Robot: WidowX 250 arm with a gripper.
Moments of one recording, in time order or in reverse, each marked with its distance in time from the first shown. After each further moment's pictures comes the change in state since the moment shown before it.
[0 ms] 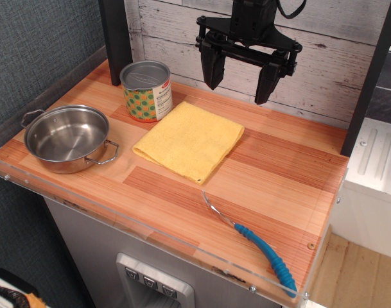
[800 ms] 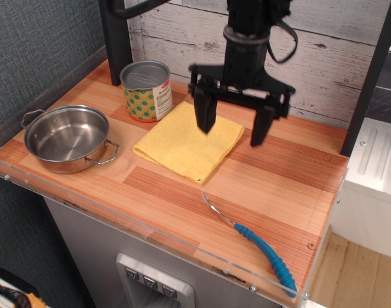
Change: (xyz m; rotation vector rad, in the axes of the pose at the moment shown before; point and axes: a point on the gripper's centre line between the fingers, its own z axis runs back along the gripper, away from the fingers) arm -0.046 -0.022 -0.024 -0.040 0.092 0.112
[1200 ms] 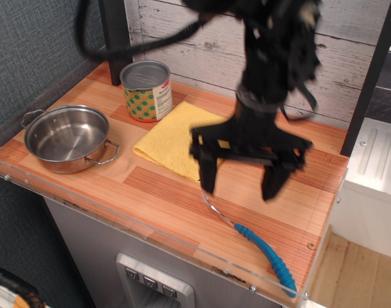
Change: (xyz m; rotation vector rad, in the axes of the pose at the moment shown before) arm -0.054 -0.020 -0.013 0.058 -0.046 0.276
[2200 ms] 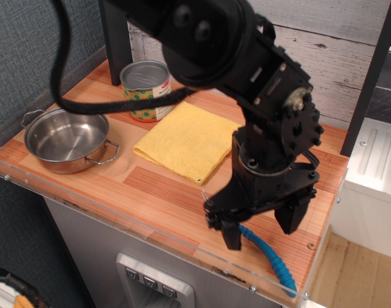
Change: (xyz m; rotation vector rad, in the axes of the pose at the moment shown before) arm -0.022 -0.022 -0.032 -0.162 -0.025 0.380
